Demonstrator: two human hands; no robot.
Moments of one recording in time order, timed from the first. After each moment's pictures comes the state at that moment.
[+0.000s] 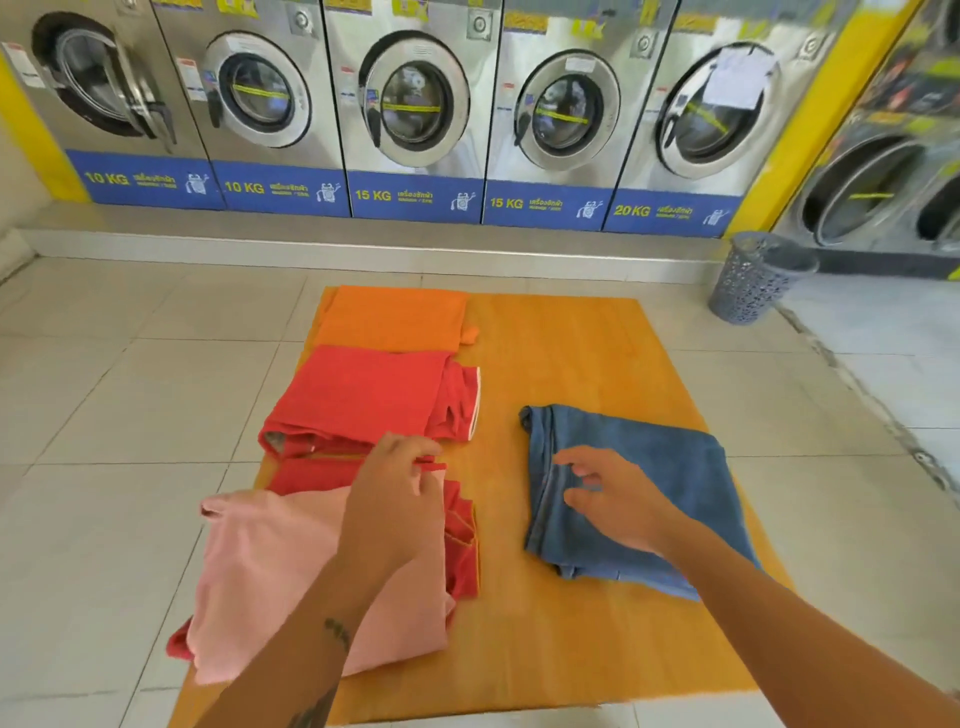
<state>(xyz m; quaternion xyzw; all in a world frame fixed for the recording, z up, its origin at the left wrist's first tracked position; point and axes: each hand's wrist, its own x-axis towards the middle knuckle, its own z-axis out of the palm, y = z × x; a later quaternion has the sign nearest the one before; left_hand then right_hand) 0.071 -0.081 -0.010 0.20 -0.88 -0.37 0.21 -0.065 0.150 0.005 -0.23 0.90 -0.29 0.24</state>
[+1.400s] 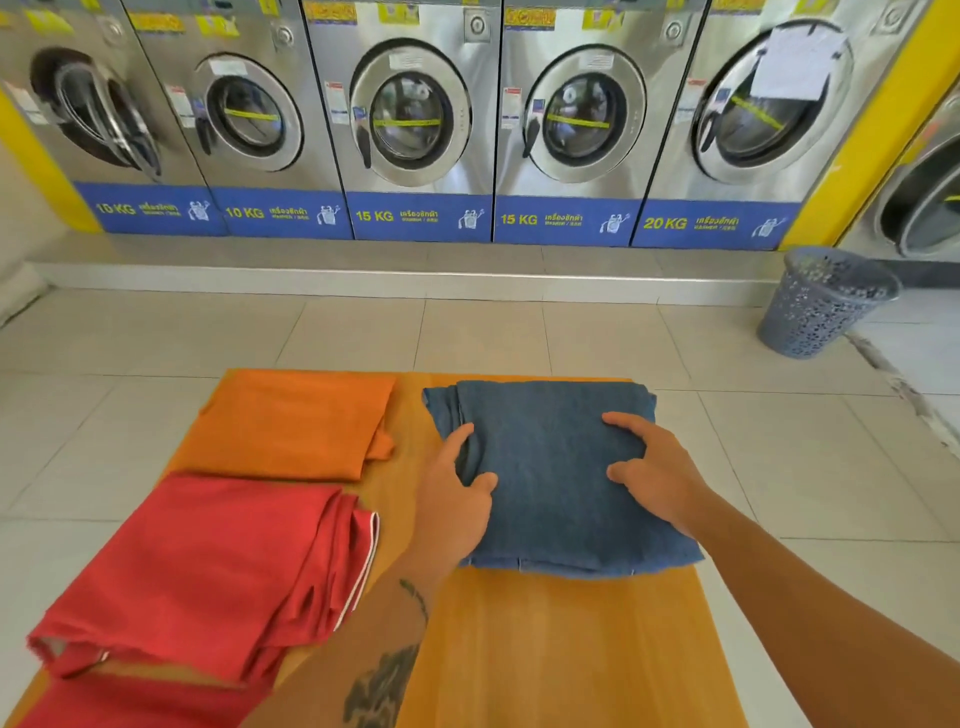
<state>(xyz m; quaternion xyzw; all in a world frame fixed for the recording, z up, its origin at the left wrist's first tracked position) -0.266 -0.026 -0.031 0.31 -0.74 -0.58 0.14 -0.420 0.164 -0.023 -0.13 0.88 -0.41 0.19</state>
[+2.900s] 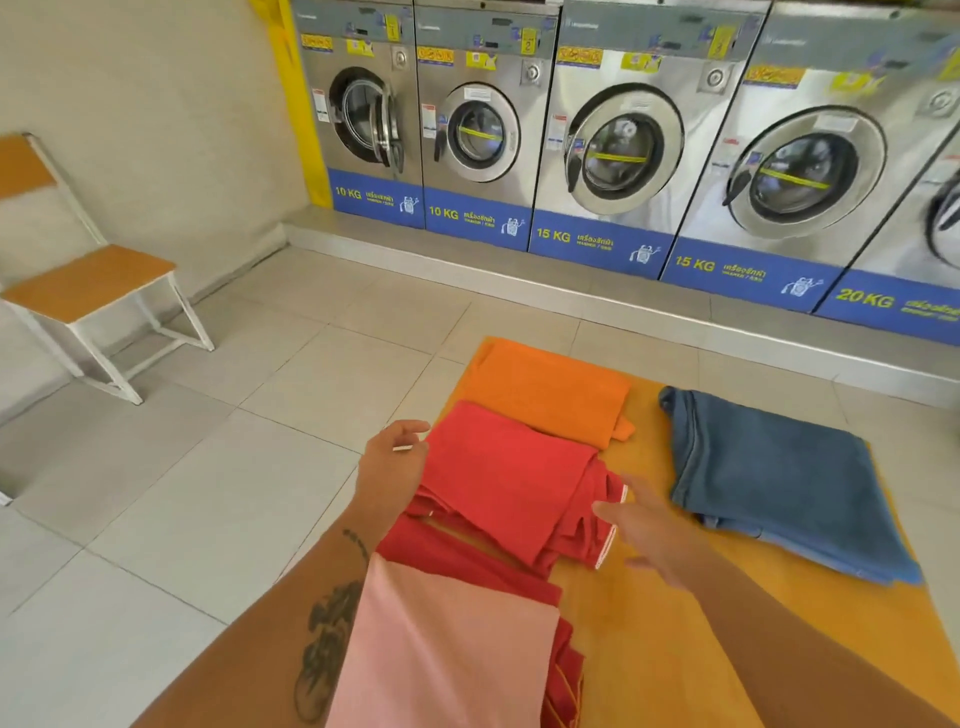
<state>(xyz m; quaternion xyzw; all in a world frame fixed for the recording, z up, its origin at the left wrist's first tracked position) 0.034 -0.260 -0.019 0.47 -0.65 -0.54 0.27 -0.170 -0.038 -0.016 -0.10 0.82 -0.37 0.42</state>
